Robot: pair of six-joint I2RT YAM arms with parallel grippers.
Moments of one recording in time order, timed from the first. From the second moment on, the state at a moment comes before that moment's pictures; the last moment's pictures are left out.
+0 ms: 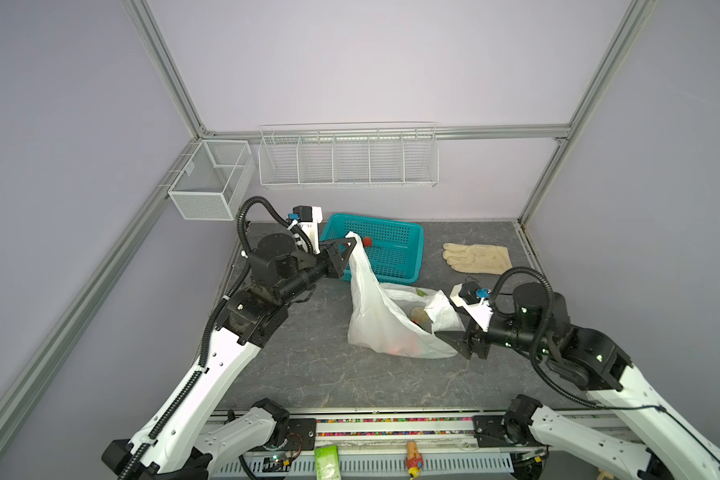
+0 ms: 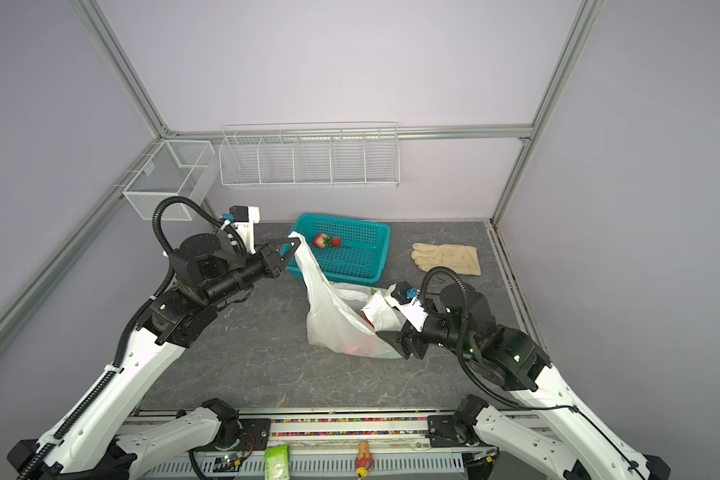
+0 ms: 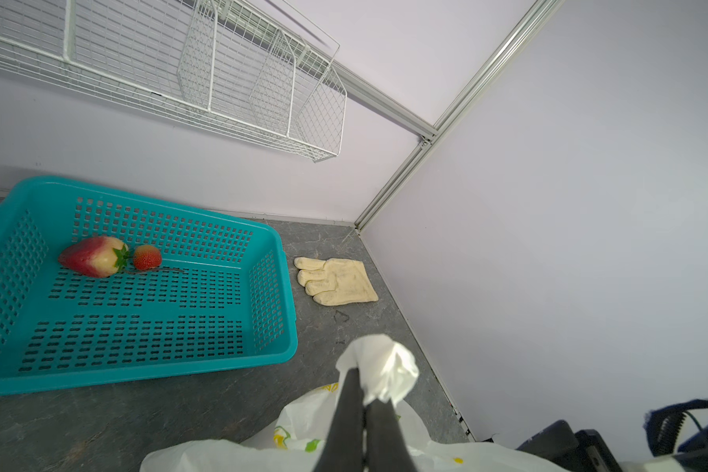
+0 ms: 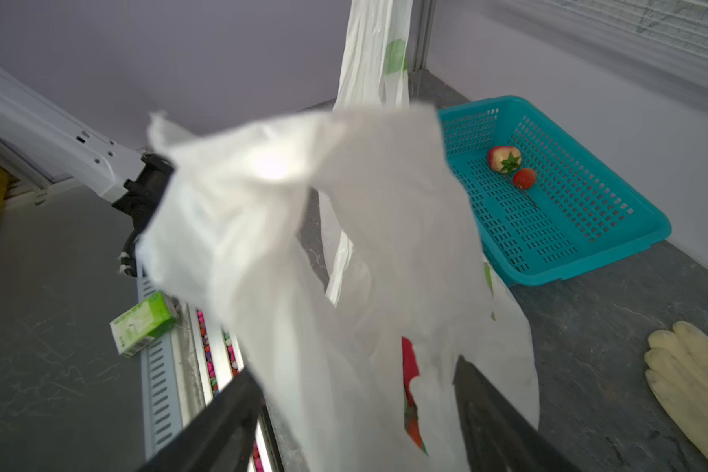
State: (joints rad) left arm -0.57 1.04 1.25 -0.34 0.23 -0.60; right arm 0.76 0.78 1.04 -0.77 -0.28 -0.12
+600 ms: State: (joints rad) left arm -0.53 0.86 1.15 -0.30 0.16 -0.40; right arm 0.55 0.88 0.97 -0.41 -0.47 0.02
